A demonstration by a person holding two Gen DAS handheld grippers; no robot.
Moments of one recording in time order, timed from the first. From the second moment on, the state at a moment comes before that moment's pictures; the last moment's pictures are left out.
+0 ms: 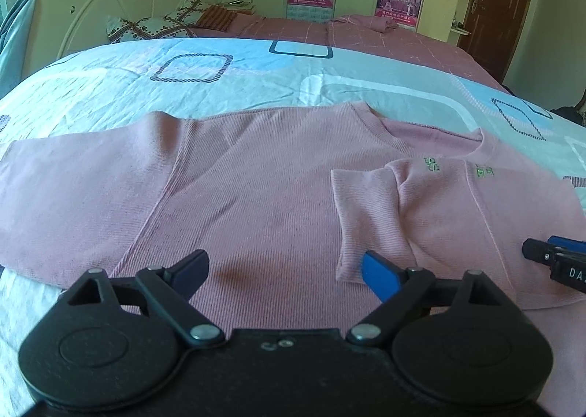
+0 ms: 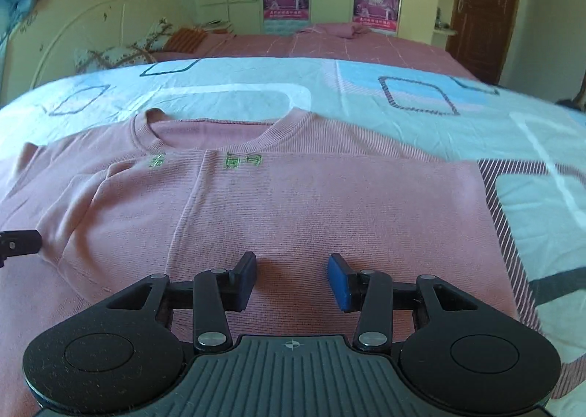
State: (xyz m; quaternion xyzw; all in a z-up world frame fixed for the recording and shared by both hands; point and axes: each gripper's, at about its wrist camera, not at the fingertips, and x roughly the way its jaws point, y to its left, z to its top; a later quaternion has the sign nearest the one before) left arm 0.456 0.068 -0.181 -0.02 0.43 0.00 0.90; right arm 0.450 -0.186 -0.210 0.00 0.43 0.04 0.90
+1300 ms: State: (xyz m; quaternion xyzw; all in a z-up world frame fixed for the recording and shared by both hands) left arm 0.422 0.433 -0.181 -0.31 0.33 0.24 0.86; right arm 0.444 -0.070 -0.217 0.01 0.42 0.07 0.90
